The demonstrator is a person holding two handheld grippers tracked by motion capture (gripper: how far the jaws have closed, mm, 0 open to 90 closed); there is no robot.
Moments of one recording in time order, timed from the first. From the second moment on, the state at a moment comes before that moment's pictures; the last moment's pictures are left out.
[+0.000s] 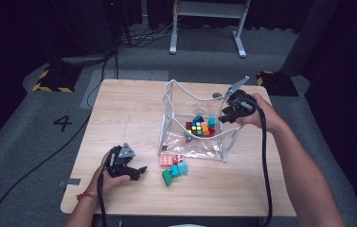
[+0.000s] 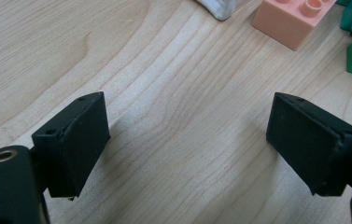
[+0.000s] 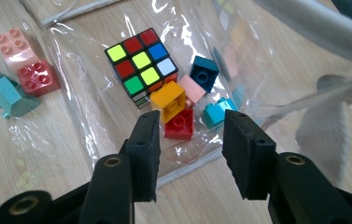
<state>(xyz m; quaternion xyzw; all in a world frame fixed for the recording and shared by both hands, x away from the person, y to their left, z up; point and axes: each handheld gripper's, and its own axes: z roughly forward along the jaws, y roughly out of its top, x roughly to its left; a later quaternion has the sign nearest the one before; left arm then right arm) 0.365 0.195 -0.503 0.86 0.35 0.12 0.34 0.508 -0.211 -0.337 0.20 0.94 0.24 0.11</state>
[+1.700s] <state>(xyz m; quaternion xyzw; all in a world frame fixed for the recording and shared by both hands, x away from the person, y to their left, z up) 0.365 0.195 -0.503 0.86 0.35 0.12 0.34 0.355 -0.314 -0.384 0.26 0.81 0.49 0.21</state>
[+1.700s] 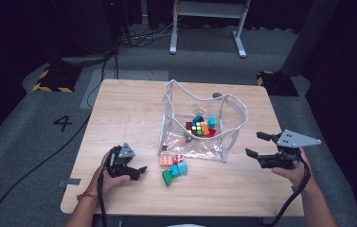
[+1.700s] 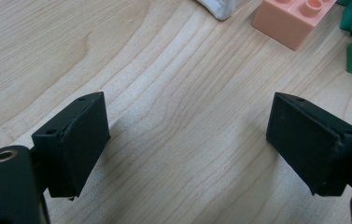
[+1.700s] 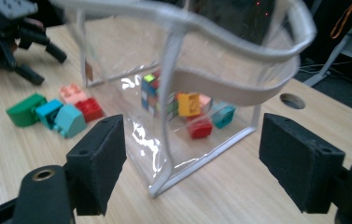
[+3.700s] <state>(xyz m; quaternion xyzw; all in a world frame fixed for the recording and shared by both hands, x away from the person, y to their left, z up) 0.364 0.195 -0.503 0.86 0.35 0.12 0.34 0.376 -0.120 -0.499 0.12 0.91 0.39 0.06</state>
